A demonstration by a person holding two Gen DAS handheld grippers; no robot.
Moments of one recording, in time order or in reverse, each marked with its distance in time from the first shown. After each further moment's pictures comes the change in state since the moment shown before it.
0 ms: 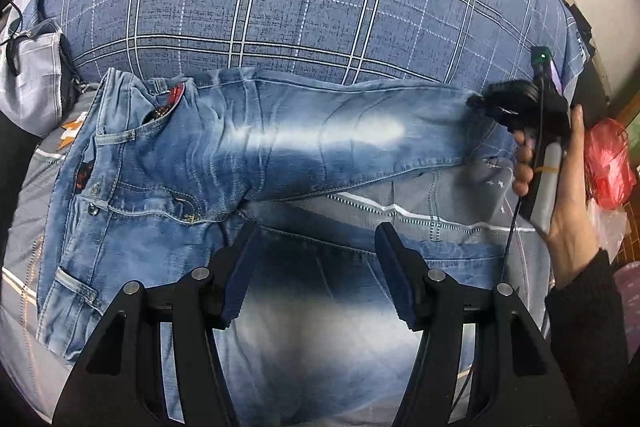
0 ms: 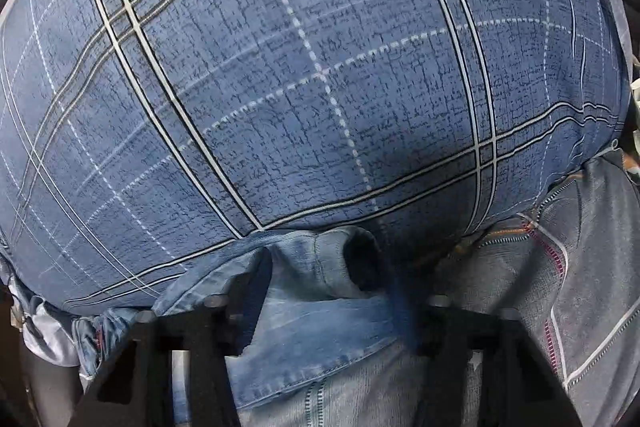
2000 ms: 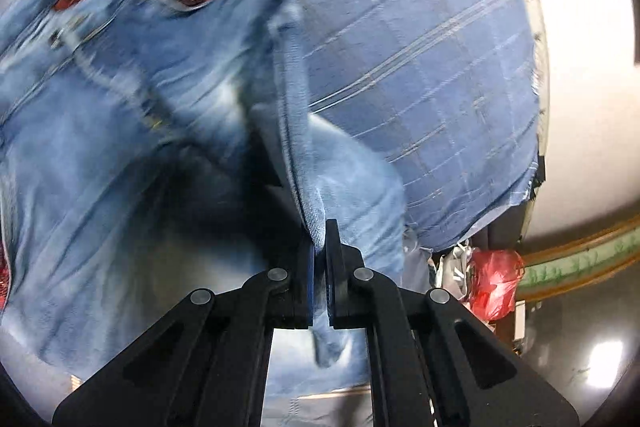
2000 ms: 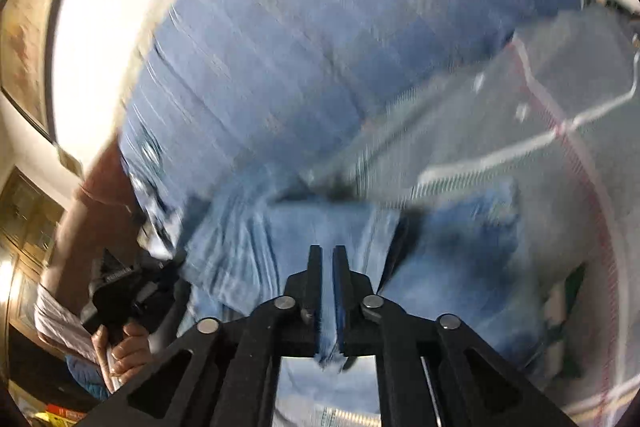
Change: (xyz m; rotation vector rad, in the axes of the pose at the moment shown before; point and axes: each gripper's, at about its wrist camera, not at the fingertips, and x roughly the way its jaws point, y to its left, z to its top) left arm 0.011 0.070 -0.036 -0.581 0.026 -0.396; right arm -0.119 -0.095 -0.231 0.054 0.045 0.518
